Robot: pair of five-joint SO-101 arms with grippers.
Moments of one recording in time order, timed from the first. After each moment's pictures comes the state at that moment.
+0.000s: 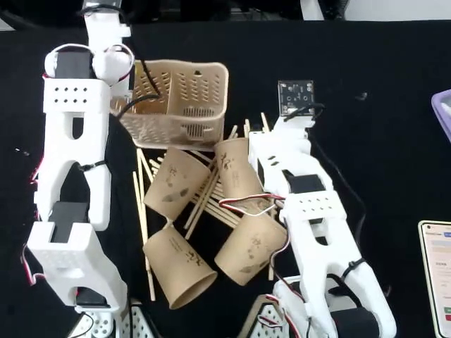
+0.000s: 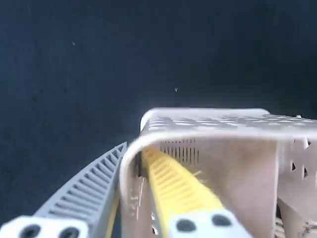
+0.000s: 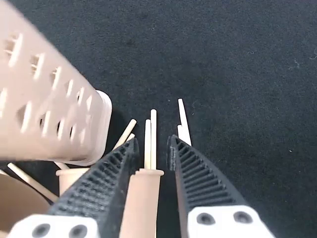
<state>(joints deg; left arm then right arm) -4.5 12.9 -32.8 78.1 -5.4 -7.1 -30.5 57.5 19.6 -3.1</state>
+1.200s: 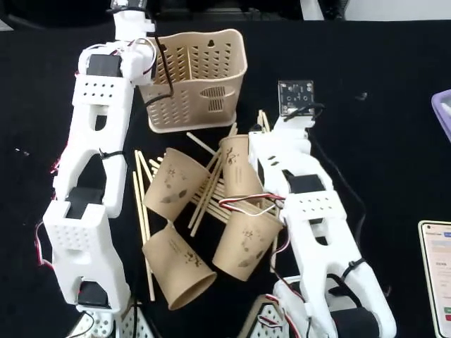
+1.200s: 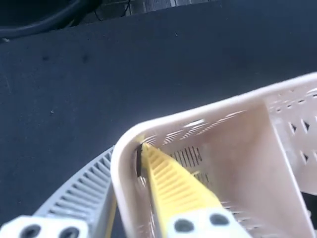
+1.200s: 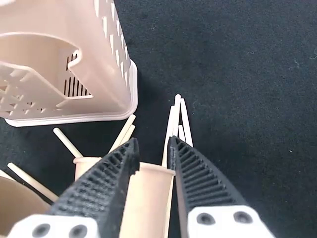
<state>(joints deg) -0.4 23.4 -33.4 58.7 -9.8 -7.1 -30.5 57.5 19.6 -3.1</state>
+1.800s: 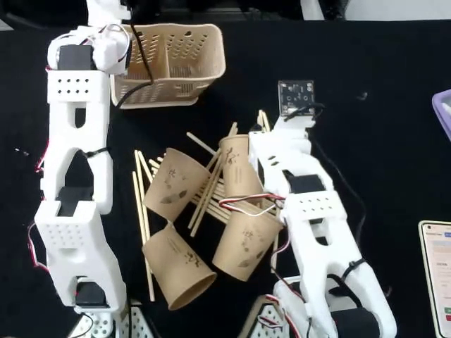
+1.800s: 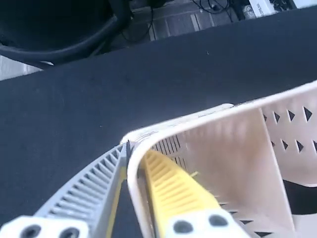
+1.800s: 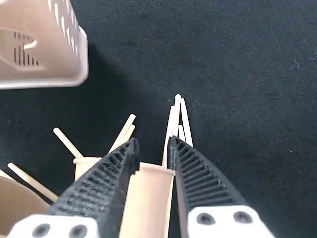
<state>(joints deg) -5.6 23.6 -44.2 65.0 -13.7 -7.1 -30.5 57.5 19.6 -3.1</state>
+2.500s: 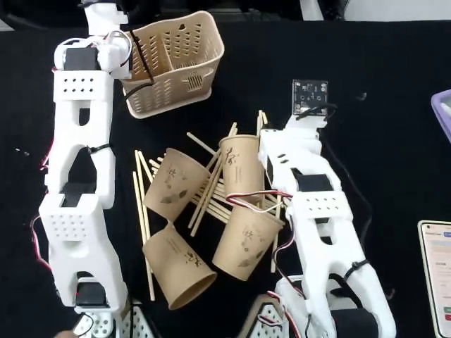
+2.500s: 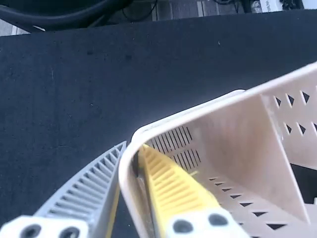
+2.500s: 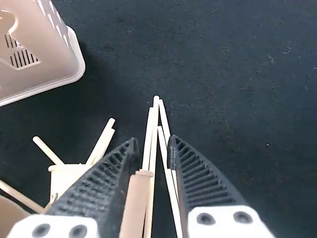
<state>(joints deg) -5.5 30.4 -45.3 66.2 -5.4 -3.3 -30.5 57.5 19.6 -3.1</state>
